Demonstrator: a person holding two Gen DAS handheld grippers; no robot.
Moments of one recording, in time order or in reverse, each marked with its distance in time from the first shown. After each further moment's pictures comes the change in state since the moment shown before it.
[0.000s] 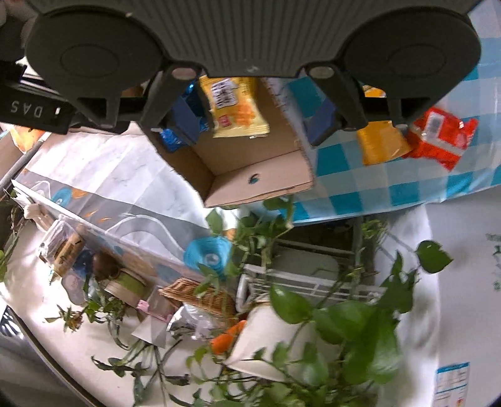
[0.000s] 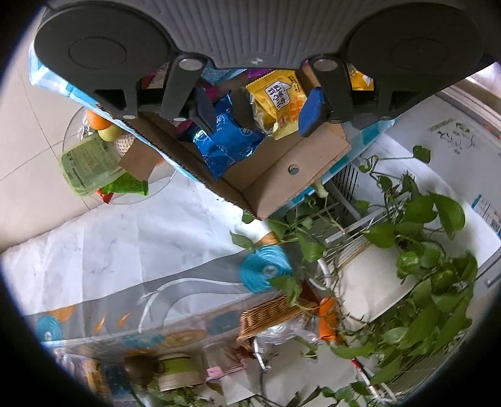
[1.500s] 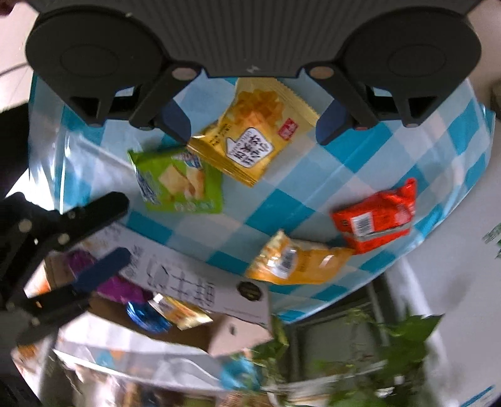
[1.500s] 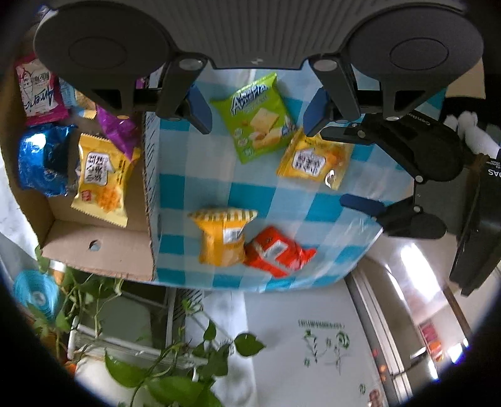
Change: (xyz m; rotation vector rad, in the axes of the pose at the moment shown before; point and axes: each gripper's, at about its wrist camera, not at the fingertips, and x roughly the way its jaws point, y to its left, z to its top) left arm -0.020 0.126 -0.114 0.549 0.232 -0.063; right arm 0.032 0.124 -0.116 -0.774 0.348 0.253
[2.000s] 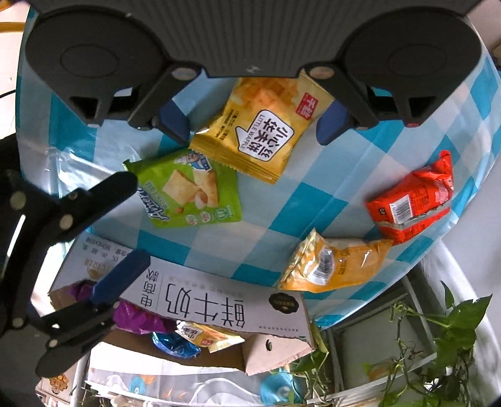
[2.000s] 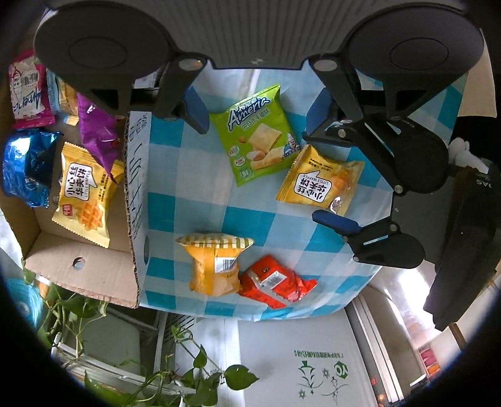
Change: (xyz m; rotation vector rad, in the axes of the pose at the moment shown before) left arm 0.027 -0.005 0.006 0.108 0.023 -0.067; right arm 0.027 0.002 -0.002 -0.036 0.094 -0.002
